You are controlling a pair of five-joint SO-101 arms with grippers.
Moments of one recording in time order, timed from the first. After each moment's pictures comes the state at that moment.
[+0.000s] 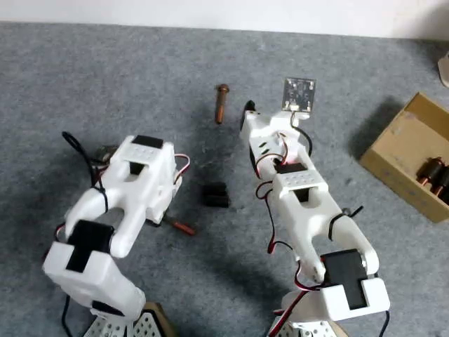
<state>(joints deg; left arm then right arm) 5.4 9.3 27.0 73.2 86.2 -16.0 -3.5 42.2 -10.2 -12.4</state>
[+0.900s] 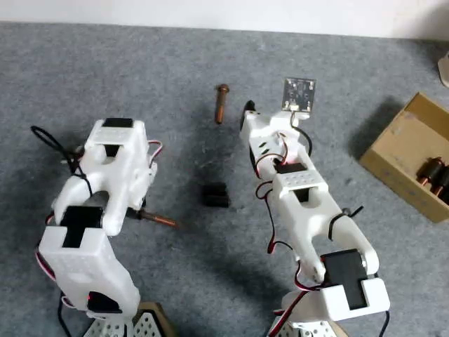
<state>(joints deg) -4.7 15.2 14.8 83.6 80.3 -16.0 -3.5 42.2 -10.2 -12.4</state>
